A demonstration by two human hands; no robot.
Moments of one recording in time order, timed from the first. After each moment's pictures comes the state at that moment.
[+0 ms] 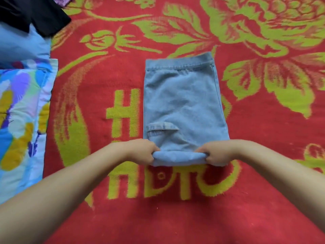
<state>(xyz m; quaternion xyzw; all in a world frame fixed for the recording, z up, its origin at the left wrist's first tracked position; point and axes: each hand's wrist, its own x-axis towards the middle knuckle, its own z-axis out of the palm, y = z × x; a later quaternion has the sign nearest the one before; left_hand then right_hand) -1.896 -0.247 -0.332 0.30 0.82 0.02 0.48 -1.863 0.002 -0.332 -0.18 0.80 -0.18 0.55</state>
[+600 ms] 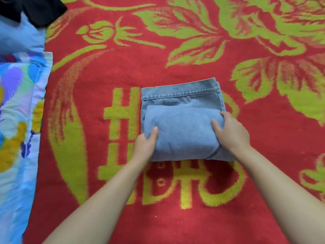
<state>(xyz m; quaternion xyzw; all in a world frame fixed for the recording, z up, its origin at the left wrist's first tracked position) -1.888 -0.224 -0.397 -0.24 0.80 0.52 0.18 -1.896 0.027 -0.387 0.19 0.95 -0.19 0.15</state>
